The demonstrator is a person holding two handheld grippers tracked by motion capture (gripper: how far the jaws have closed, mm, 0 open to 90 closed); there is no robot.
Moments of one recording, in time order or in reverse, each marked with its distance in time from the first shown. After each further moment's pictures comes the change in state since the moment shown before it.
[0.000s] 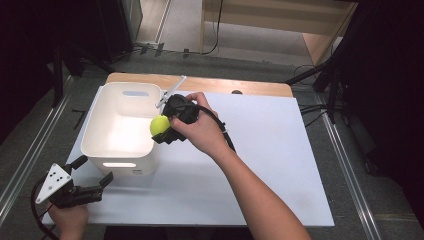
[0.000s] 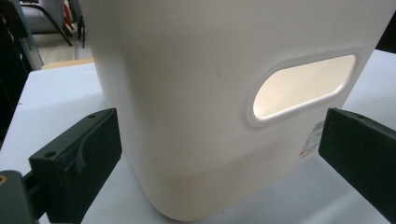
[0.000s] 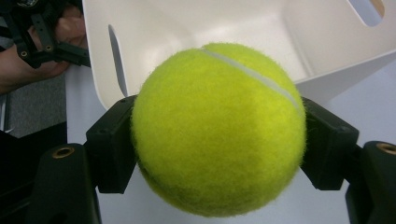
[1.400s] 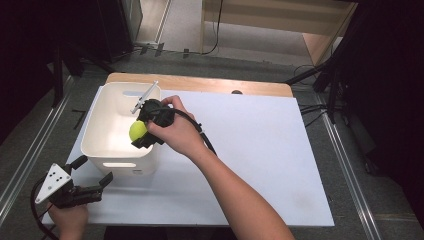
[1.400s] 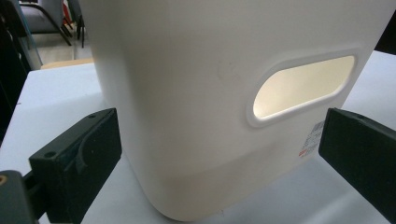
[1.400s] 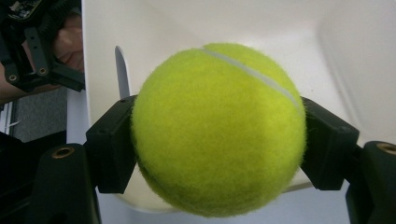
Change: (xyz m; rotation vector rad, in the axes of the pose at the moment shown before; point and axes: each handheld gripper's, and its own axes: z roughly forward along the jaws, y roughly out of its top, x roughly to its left) left arm 0.001 0.000 0.000 -0.008 -0.003 -0.003; right arm 0.011 0.030 0.048 0.032 0.044 -0.040
